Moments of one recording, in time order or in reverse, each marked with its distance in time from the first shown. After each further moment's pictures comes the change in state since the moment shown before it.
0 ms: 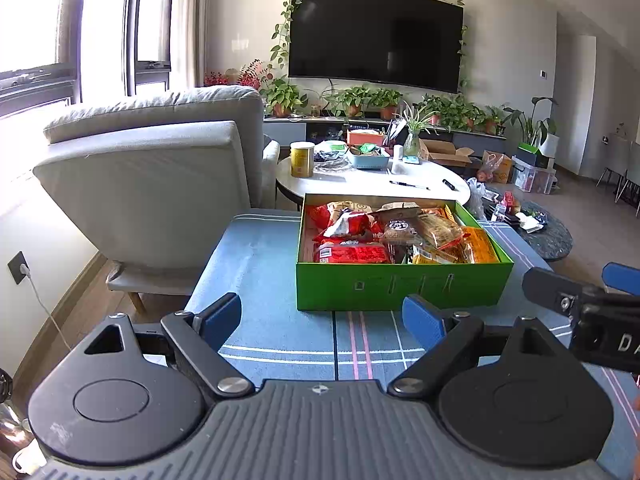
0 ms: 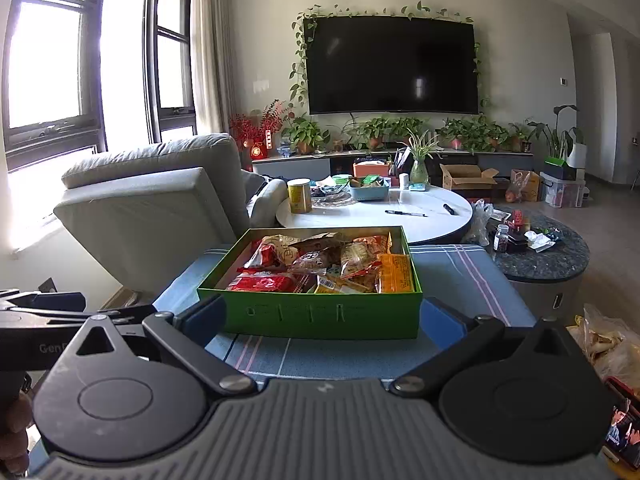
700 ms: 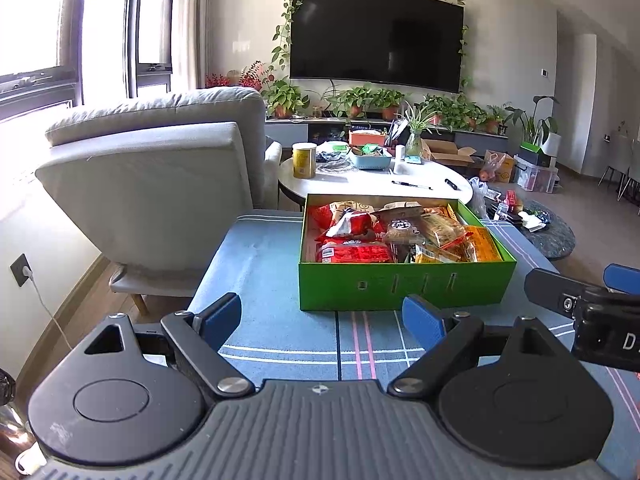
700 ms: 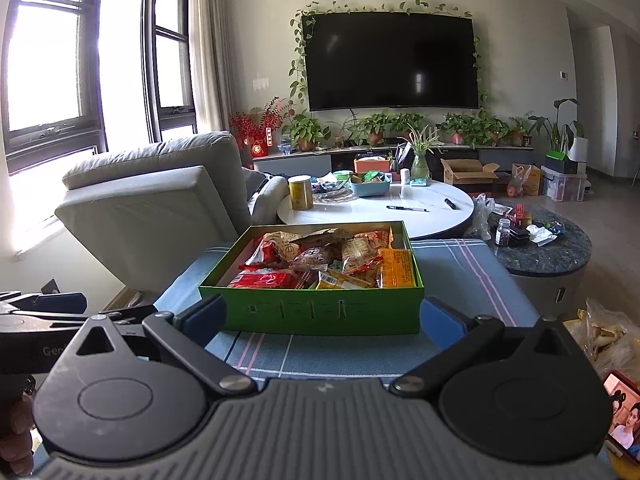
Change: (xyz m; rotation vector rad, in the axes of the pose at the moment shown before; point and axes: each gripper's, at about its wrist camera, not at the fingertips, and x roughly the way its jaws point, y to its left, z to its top) left arm -0.003 -0.001 -0.001 0.006 -0.006 0.010; right arm 0.001 0.002 -0.002 0.009 0.013 0.005
